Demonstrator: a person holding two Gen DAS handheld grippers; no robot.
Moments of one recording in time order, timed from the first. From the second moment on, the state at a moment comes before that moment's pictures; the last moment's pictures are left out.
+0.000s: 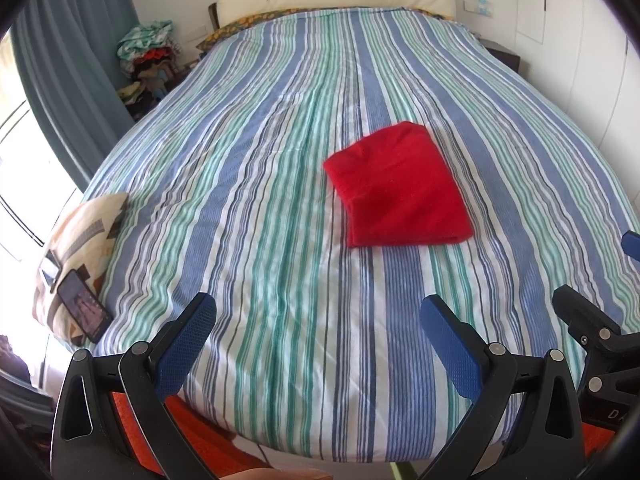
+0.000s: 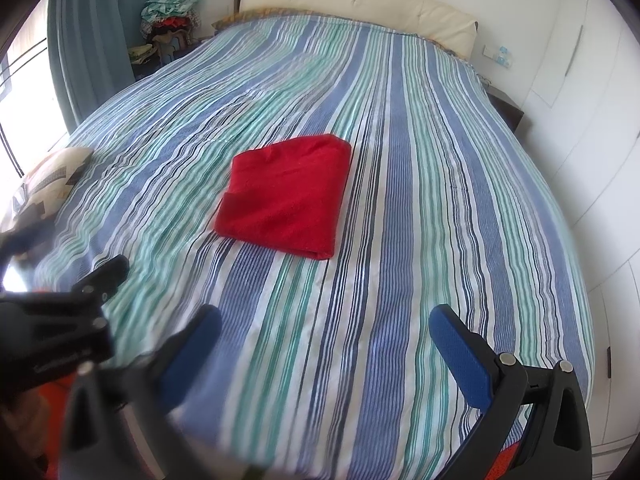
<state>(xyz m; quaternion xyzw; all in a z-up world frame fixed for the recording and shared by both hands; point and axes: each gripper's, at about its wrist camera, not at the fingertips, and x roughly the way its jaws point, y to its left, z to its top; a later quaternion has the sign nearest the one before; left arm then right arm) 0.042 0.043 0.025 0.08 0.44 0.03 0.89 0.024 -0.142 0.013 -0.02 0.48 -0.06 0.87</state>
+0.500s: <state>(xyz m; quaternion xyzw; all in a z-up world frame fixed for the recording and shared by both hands) 0.042 0.043 0.025 0.08 0.44 0.03 0.89 0.024 -0.142 0.013 -0.02 0.49 -0.05 0.87</state>
